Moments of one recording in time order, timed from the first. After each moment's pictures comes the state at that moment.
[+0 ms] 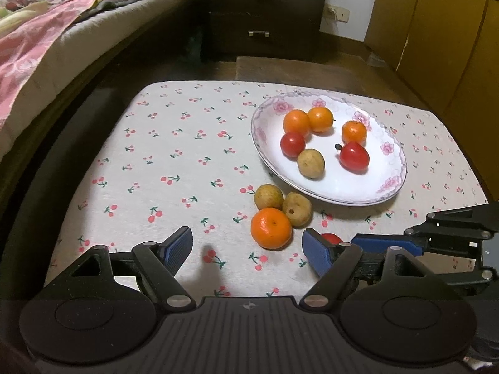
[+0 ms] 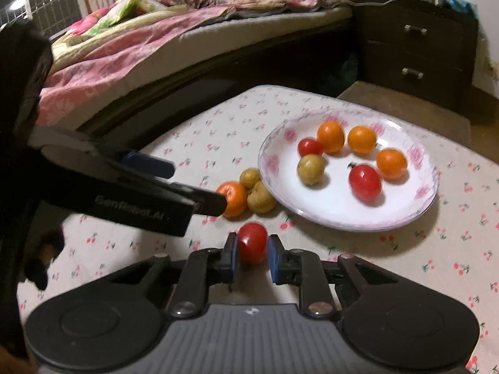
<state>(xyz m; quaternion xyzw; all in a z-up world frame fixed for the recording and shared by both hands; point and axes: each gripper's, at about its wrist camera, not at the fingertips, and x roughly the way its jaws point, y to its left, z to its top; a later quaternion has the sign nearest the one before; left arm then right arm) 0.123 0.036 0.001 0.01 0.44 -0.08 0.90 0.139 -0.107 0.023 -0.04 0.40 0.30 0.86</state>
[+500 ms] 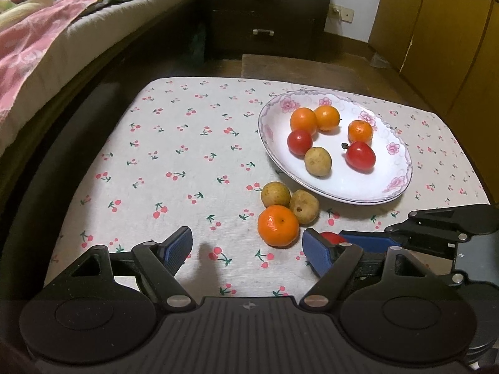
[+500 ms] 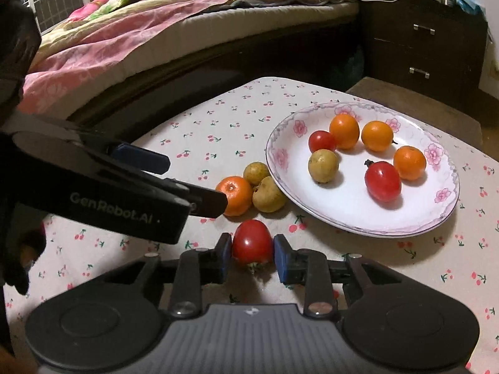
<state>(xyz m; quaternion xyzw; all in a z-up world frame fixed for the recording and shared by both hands) 0.125 0.042 -0.002 0.00 0.44 -0.07 0.90 0.148 -0.092 0.007 -0.06 0.41 0.30 0.86</state>
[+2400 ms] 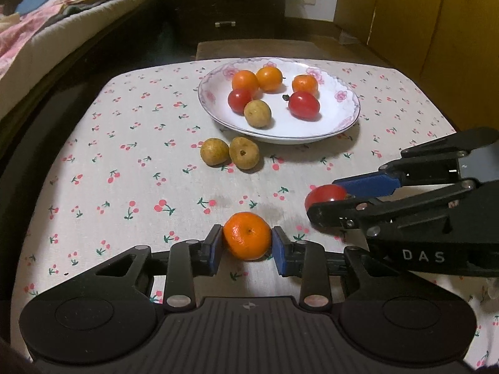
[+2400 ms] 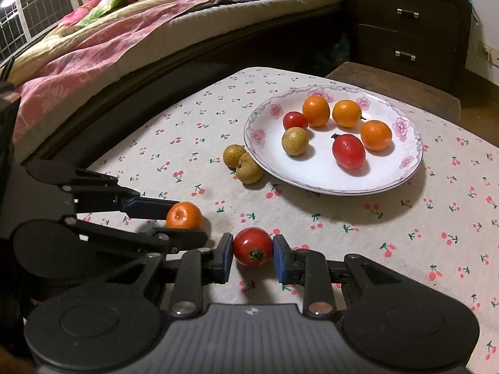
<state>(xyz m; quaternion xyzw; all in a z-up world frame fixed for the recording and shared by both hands) 0.079 0.003 -0.018 0.06 0.44 -0.12 0.89 0.130 -0.122 0.018 -0.05 0.43 0.29 0.86</state>
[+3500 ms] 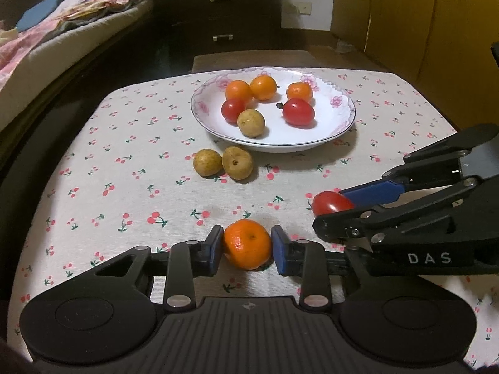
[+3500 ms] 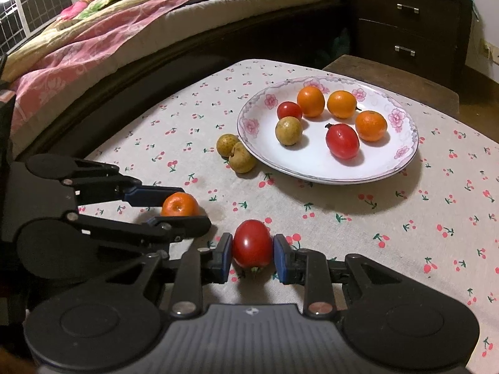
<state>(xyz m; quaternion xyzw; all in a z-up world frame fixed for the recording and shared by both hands) 0.076 -0.005 -0.024 0.07 0.41 -0.12 0.90 0.131 -0.127 0.014 -0.05 0.44 0.28 0.85</state>
